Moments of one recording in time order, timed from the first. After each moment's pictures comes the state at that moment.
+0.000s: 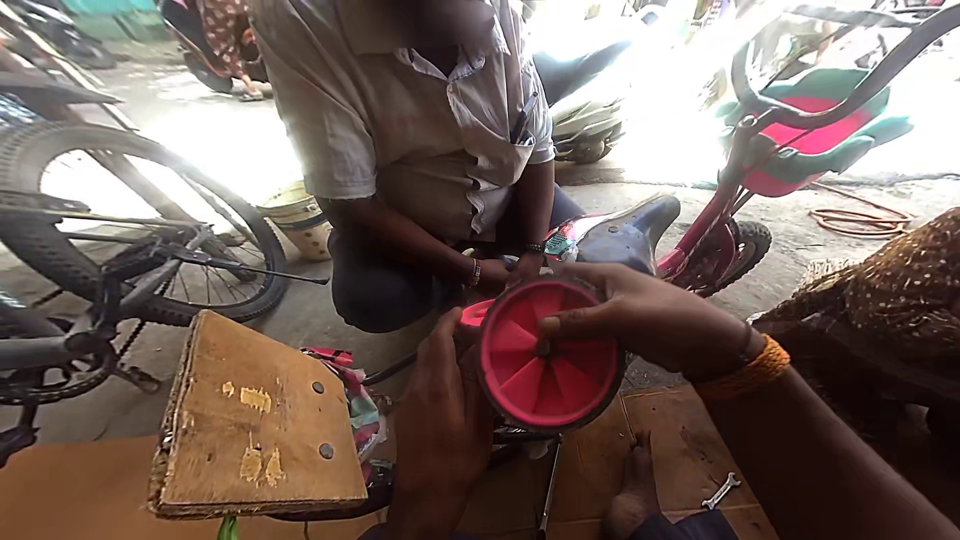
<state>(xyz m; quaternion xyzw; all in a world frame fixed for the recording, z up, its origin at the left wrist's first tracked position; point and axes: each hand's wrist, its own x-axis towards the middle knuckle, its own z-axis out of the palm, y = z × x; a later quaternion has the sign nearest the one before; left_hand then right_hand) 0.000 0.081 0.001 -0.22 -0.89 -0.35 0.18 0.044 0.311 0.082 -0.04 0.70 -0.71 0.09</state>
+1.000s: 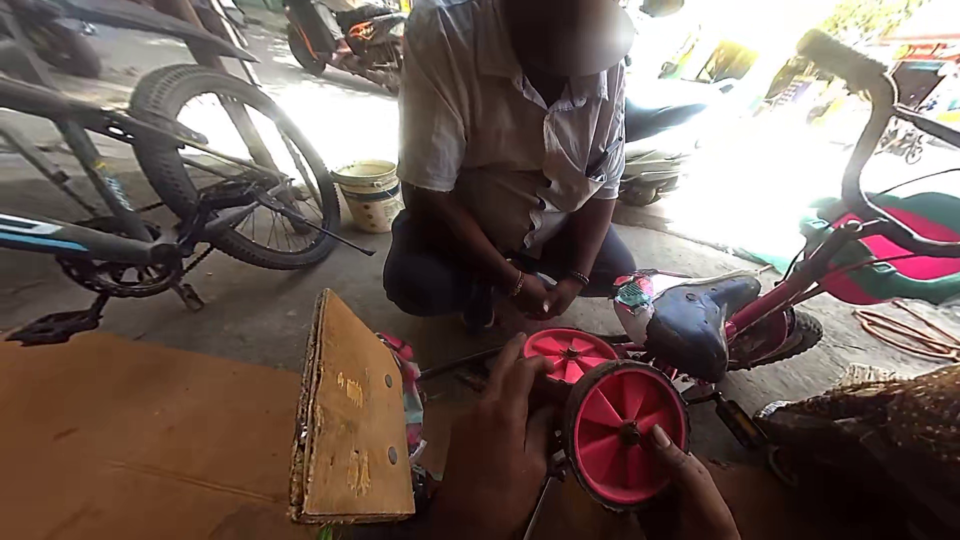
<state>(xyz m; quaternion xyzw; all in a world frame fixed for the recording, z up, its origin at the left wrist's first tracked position) 0.026 0.086 0.004 -0.23 -0.88 -0.40 0.10 0.123 0.256 -0.011 0.16 0.46 -0.86 -0.15</state>
